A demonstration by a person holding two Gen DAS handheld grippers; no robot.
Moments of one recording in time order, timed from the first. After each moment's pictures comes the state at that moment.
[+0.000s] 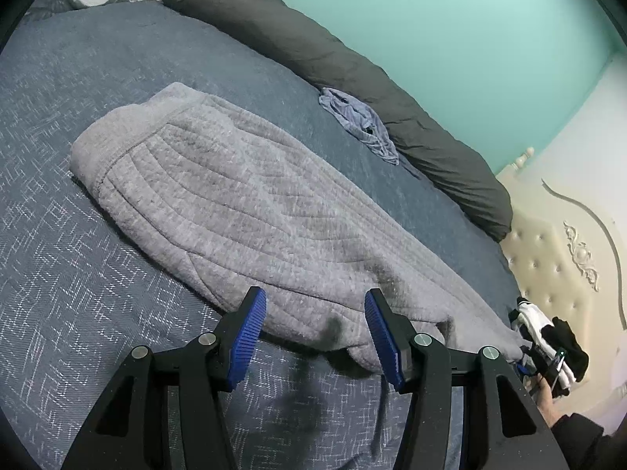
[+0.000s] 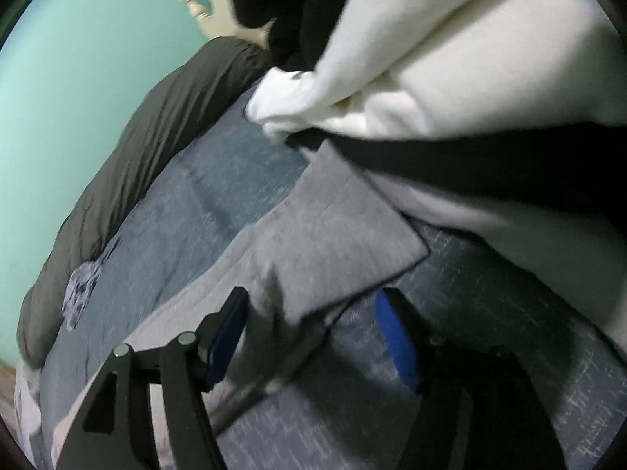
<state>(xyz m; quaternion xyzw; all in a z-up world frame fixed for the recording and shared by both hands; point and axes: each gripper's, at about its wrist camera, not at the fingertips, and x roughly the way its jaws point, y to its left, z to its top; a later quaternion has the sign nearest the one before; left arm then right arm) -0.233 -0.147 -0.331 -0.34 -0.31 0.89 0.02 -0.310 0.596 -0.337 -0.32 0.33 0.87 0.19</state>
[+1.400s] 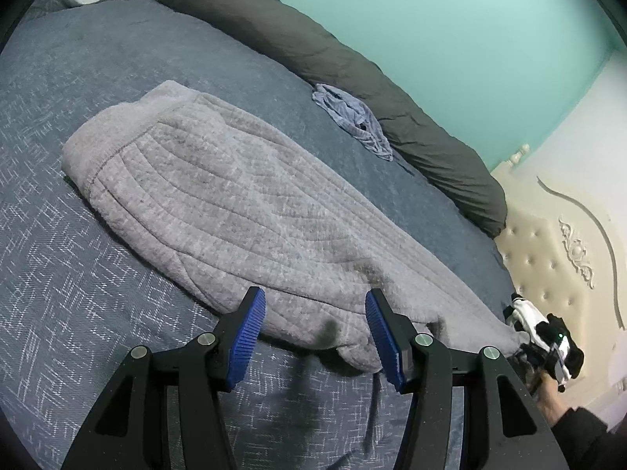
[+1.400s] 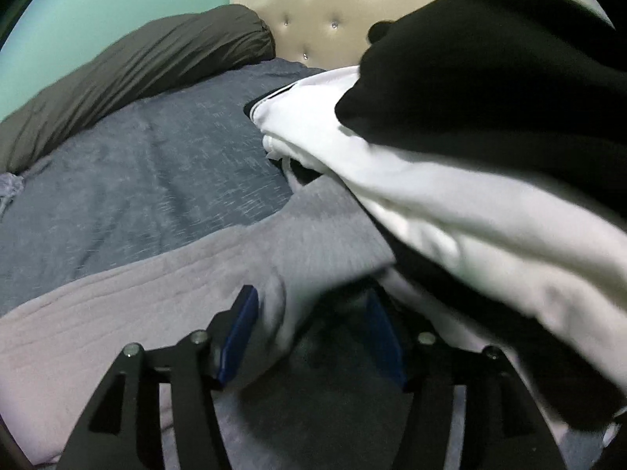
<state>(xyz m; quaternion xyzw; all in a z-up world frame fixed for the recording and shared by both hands) -0.238 -0.151 -0.327 -0.34 -0.31 0.89 0.04 -0.330 0.560 -0.297 -0.39 0.09 0.87 0.29</state>
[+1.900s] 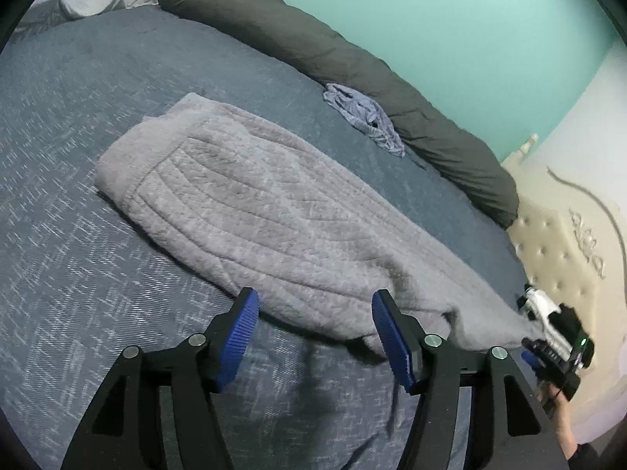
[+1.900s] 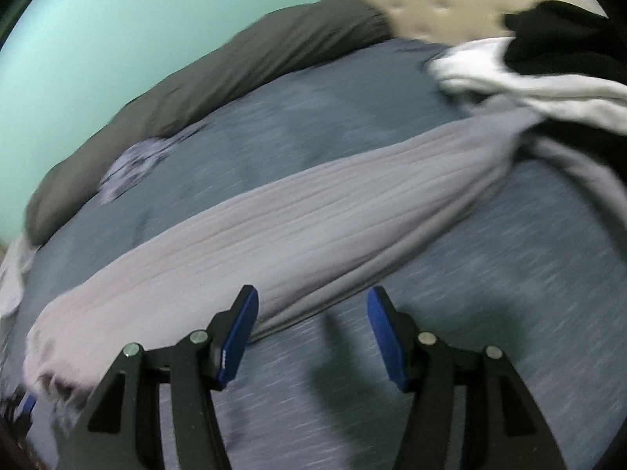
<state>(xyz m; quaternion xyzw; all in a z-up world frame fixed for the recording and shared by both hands) -0.225 -0.164 -0.319 -0.36 -0.28 0.89 0.02 -0.280 0.380 -0.293 -0.39 0.19 0.90 0.06</state>
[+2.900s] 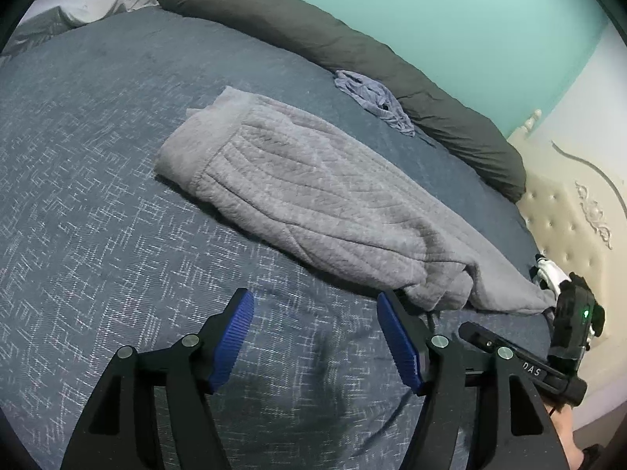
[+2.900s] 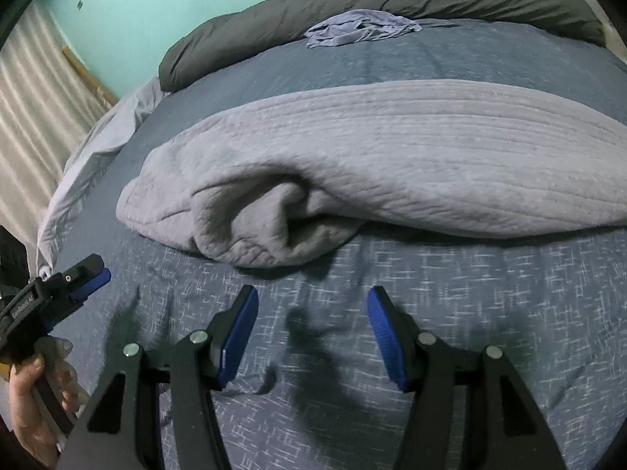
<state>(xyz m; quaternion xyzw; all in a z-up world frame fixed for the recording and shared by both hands) -0.187 -0.193 -0.318 -0.39 -0.25 0.89 0.02 -0.256 0.079 -0.320 -0.48 0.09 0.85 -0.20</state>
